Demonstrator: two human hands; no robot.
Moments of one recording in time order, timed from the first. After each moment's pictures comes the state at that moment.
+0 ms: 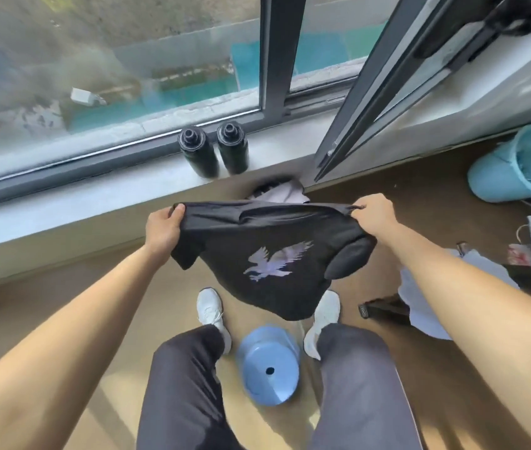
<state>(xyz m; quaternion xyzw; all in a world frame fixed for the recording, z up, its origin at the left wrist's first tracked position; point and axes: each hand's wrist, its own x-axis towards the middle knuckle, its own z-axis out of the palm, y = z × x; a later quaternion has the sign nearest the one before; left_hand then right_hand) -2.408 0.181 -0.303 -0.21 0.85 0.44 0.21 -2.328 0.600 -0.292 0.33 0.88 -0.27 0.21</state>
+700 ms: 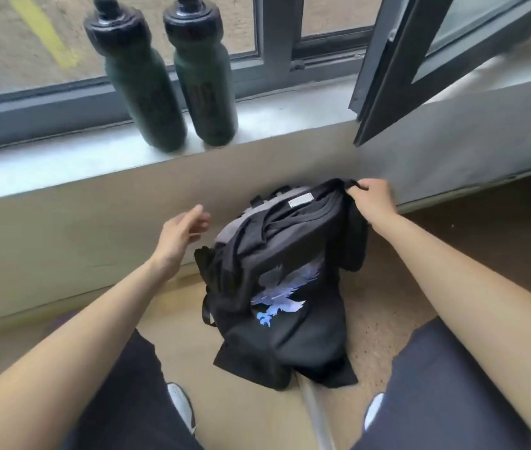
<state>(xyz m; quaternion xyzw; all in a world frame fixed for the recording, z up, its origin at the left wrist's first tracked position) -2.457 0.235 -0.622 -0.07 0.77 0.61 0.15 -2.430 0.624 -0.618 0.28 0.86 -0.41 -0.07</state>
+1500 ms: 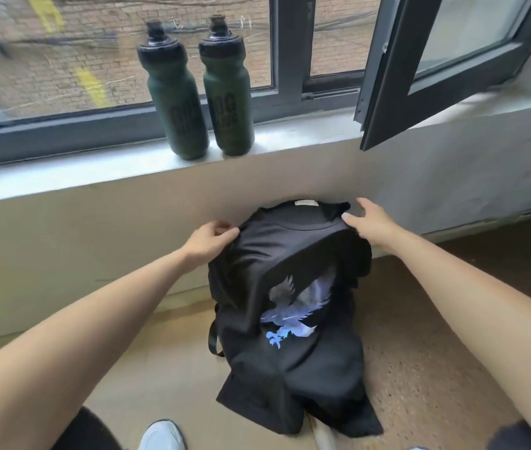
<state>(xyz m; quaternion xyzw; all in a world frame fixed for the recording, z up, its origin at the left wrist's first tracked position) -2.464 0.250 -0.633 0.04 0.91 0.38 0.14 -2.418 0.609 -0.632 0.20 0.88 -0.43 0.03</state>
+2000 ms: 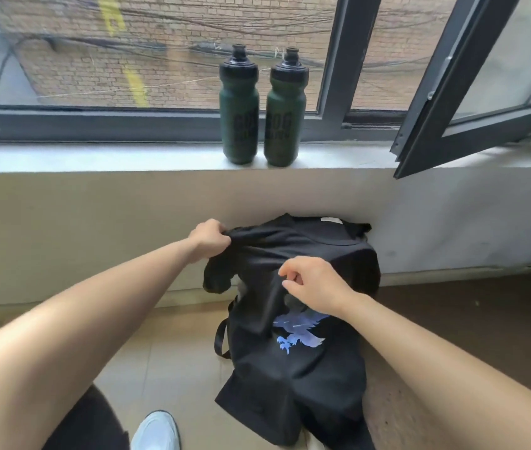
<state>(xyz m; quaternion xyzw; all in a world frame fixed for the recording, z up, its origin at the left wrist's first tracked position) -2.437 0.199 -0.592 0.00 0.94 0.31 0.14 -2.334 0.438 -0.611 -0.11 0.96 -0.26 0.05</state>
